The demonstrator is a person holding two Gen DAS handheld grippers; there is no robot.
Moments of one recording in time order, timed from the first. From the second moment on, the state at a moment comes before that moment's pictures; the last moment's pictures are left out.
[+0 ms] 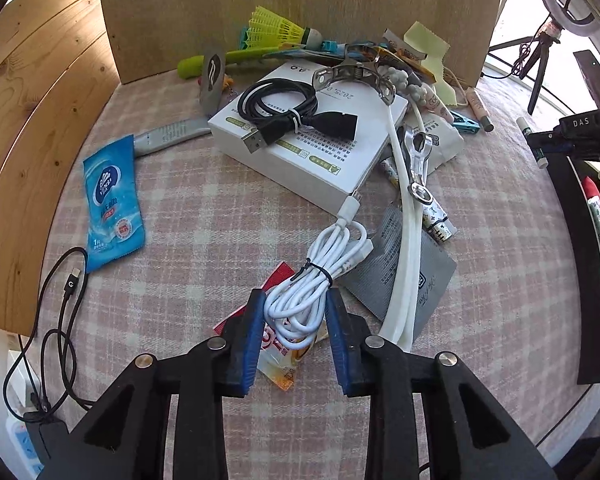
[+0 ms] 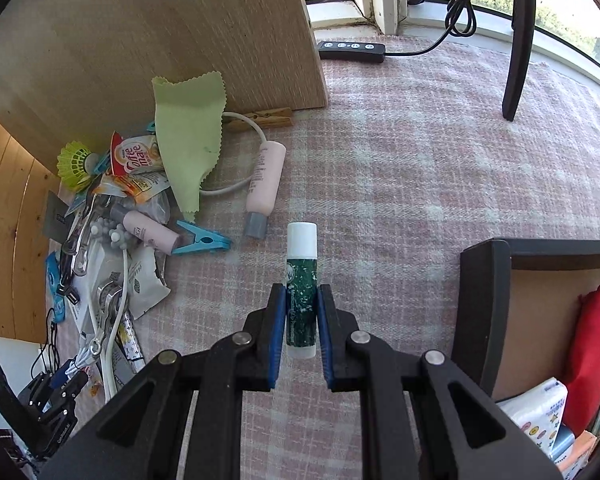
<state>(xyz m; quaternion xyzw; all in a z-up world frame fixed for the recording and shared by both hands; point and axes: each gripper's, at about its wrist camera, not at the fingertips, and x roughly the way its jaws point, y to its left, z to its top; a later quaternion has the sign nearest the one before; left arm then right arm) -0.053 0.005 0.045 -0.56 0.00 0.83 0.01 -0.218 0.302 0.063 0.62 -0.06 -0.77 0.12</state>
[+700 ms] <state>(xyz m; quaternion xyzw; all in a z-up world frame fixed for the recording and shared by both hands) -0.036 0.010 0.089 -0.53 -0.02 0.85 0.02 -0.197 0.301 0.087 0.60 -0.06 -0.78 0.14</state>
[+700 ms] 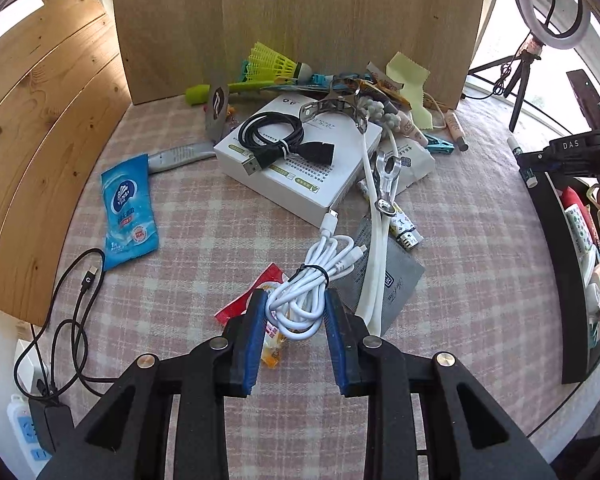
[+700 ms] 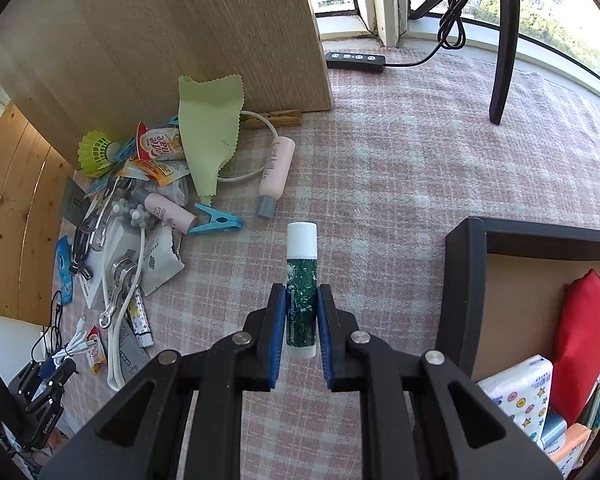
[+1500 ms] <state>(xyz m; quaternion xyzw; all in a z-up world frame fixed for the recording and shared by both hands) -0.040 0.238 0.152 -0.47 0.03 0.86 0.19 -0.106 0.510 0.127 0.60 -0.05 -0.80 0.05</state>
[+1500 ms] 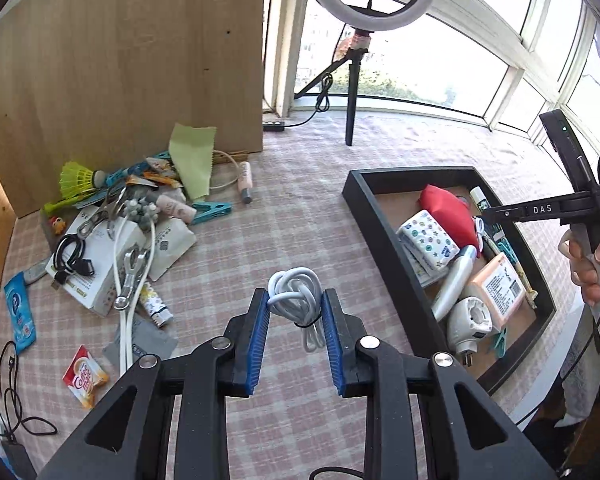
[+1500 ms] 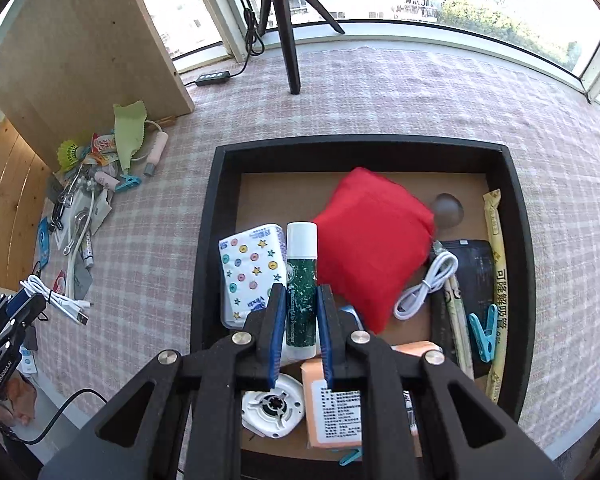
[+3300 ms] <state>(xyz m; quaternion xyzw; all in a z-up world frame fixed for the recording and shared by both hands) -0.049 0.064 0.072 -0.52 0.00 0.85 0.00 -0.141 0.338 0.115 0.58 -0.08 -0.78 0.21</state>
